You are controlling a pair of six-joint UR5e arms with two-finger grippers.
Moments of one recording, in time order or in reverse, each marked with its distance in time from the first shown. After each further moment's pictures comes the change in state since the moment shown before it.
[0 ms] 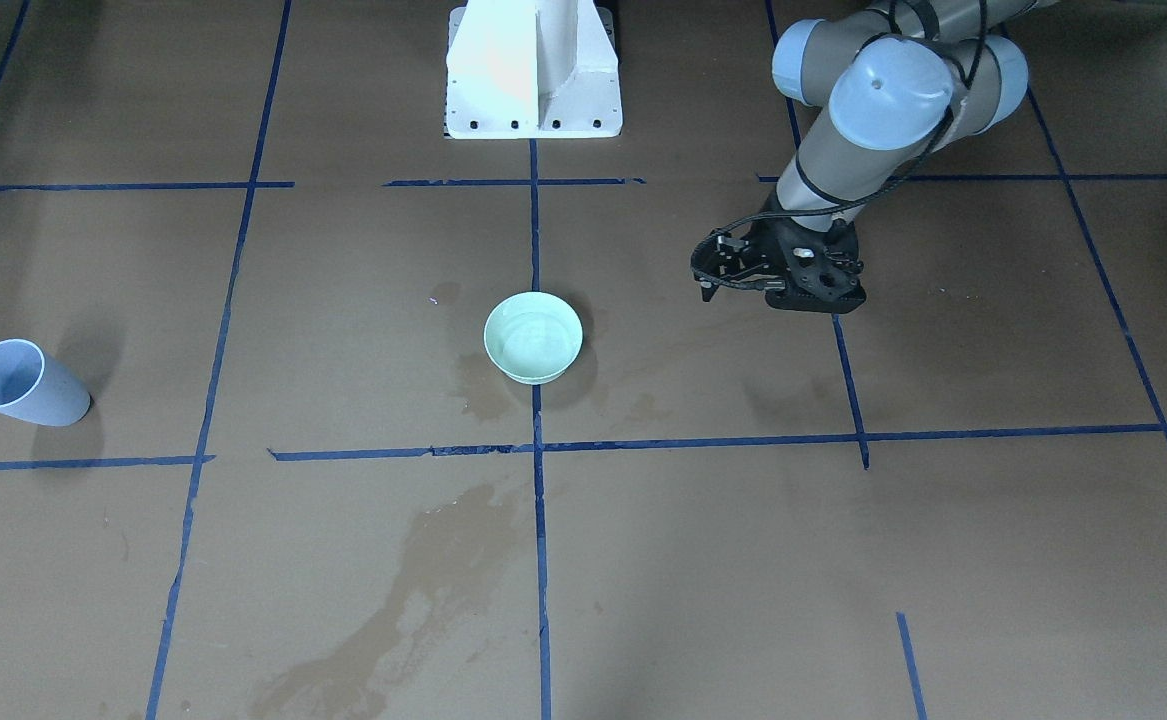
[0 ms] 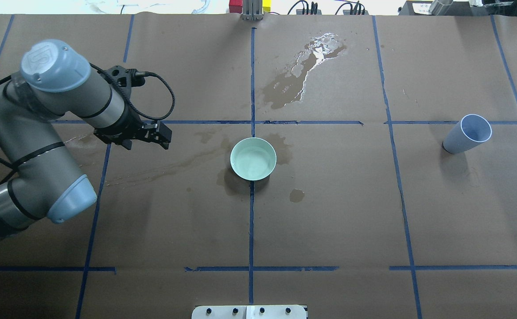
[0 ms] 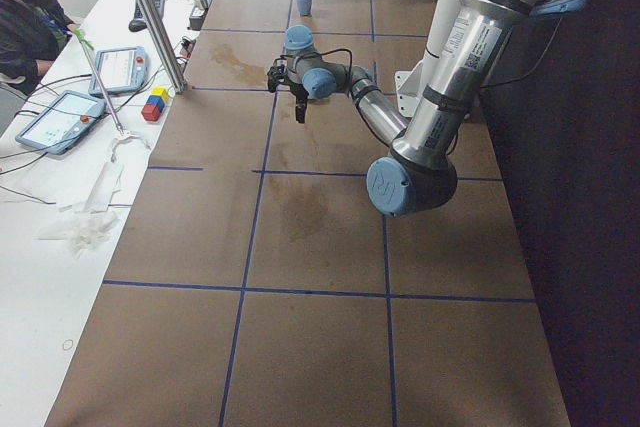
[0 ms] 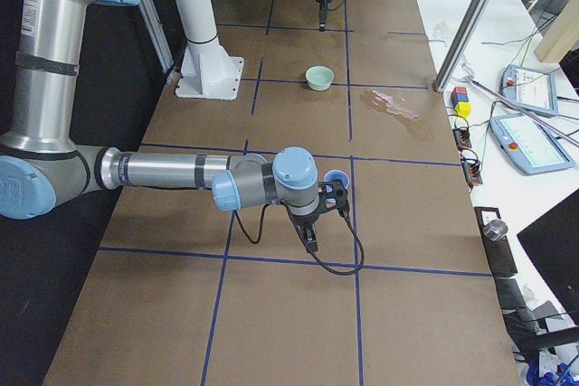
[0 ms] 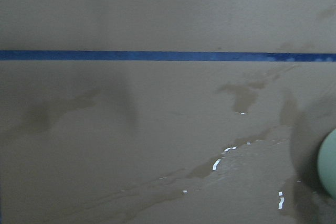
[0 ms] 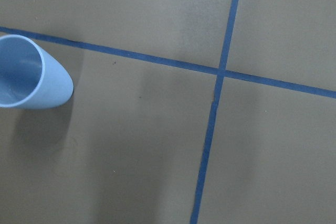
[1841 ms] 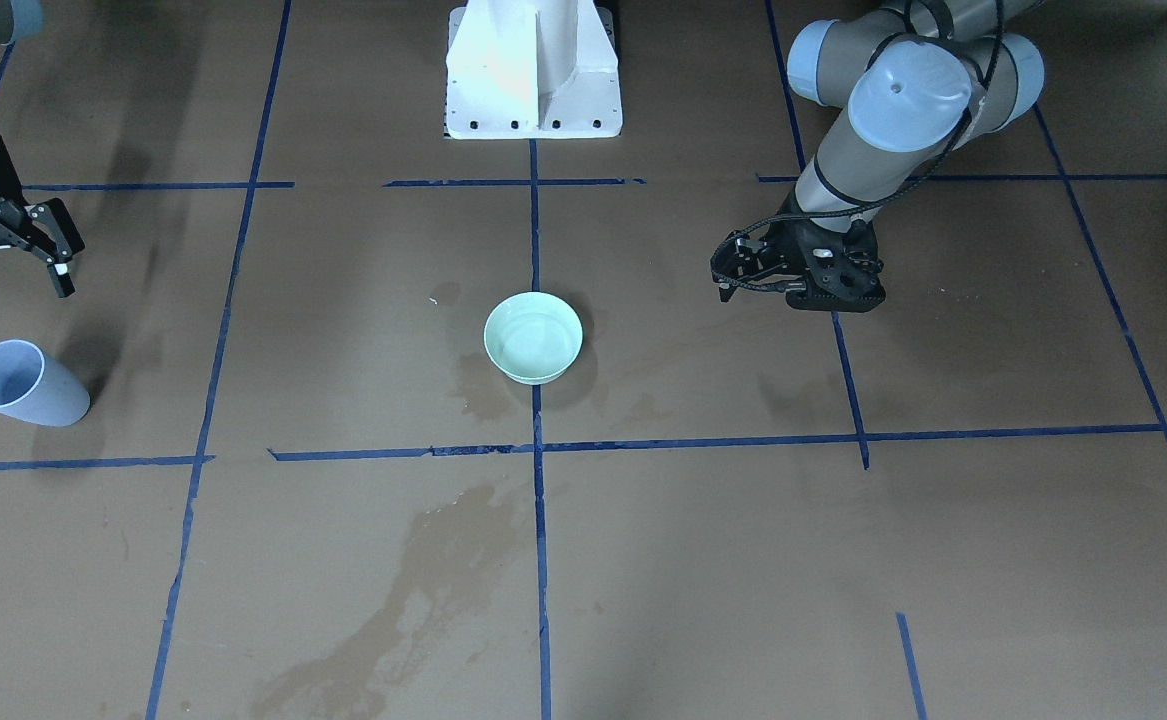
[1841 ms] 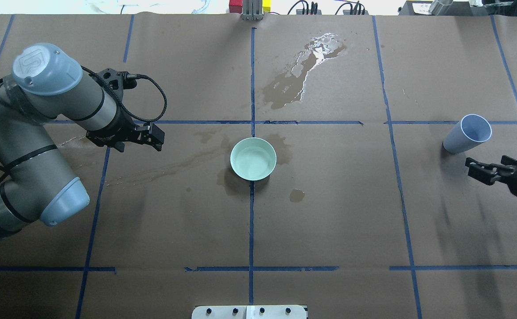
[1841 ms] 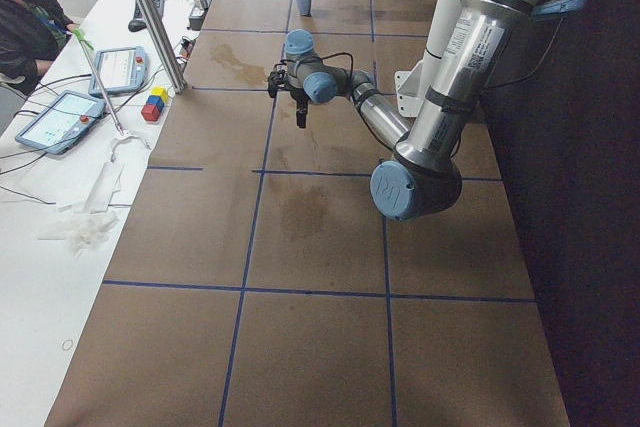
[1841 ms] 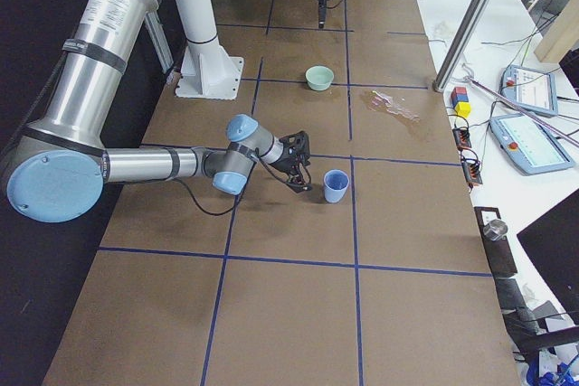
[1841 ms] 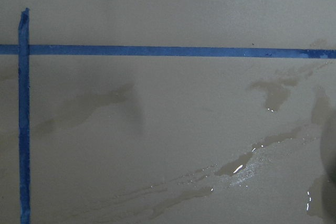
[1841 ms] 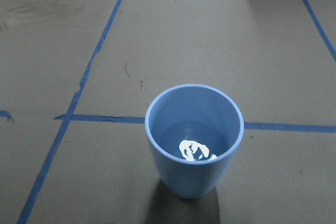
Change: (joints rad) left arm 0.002 0.013 -0.005 0.000 0.004 -0.035; right arm -0.946 -0.178 -0.041 0.922 -1.146 0.963
